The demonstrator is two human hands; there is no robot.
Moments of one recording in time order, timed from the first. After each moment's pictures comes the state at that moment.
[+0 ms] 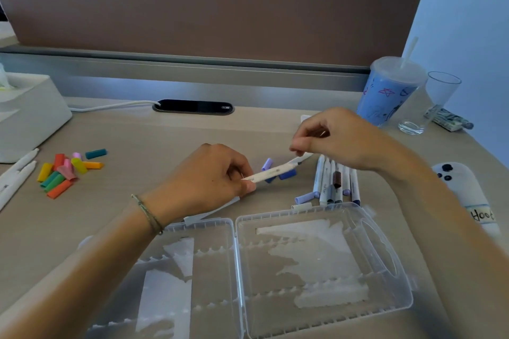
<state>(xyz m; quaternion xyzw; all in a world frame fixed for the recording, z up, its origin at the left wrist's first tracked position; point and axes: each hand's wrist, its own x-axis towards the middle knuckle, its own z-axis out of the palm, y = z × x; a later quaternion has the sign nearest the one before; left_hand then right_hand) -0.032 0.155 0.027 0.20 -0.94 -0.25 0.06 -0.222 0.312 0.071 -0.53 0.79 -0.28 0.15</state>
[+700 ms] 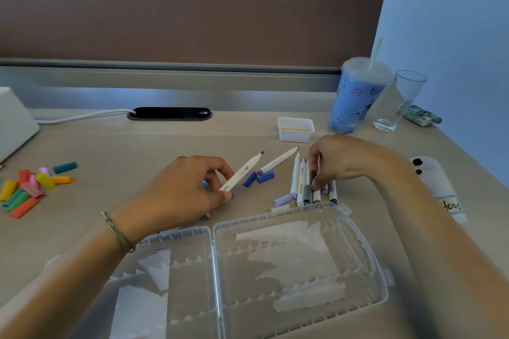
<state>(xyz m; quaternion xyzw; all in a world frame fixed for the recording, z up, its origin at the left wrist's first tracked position) -0.034 0.163 0.025 0.22 -0.92 -0.34 0.03 -0.263 0.339 0.046 -0.42 0.89 0.01 0.17</state>
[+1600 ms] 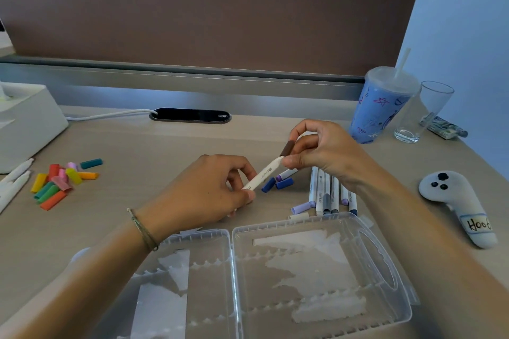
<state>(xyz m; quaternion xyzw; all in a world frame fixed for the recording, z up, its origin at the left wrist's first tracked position) -0.034 0.162 0.032 0.20 -0.91 -0.35 0.05 -0.226 0.303 0.045 -0.41 0.75 -0.46 0.23</state>
